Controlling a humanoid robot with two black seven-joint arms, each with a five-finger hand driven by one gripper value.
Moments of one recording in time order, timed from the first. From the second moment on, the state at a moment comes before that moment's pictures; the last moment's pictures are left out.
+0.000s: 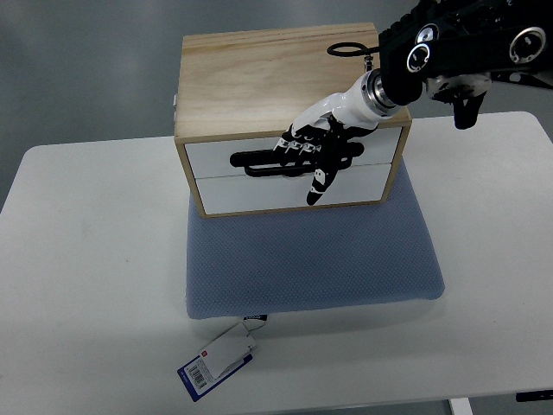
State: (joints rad) left arm -0.02 0.00 -0.07 -0.15 0.00 -0.02 0.09; right arm 1.99 -0.27 -0.79 1.26 -0.04 0.40 -0.02
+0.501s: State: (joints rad) left arm -0.02 0.00 -0.07 -0.15 0.00 -0.02 0.09; right arm 1.99 -0.28 -0.79 1.26 -0.04 0.41 -0.02
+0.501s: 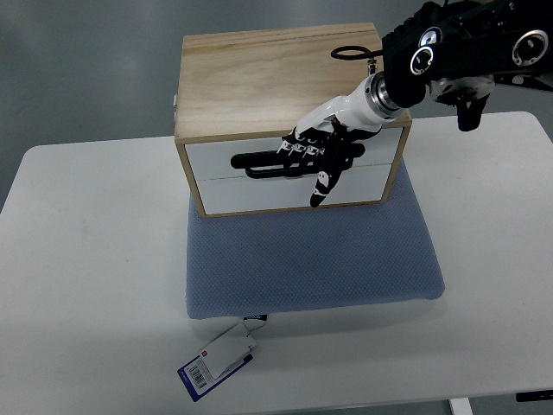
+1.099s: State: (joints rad) left arm -0.02 0.00 -0.07 -0.15 0.00 -0.02 0.09; right arm 2.03 -0.34 -0.80 1.35 -0.05 0.51 -0.02
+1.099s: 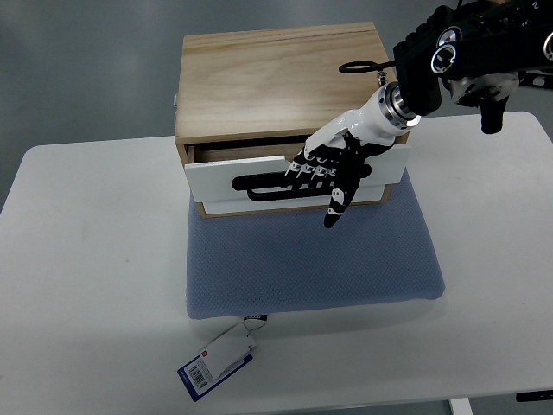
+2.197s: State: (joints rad) left arm -0.02 0.00 -0.07 -0.15 0.00 -0.02 0.09; right arm 2.09 -0.42 -0.81 1.48 -0.07 0.60 -0.01
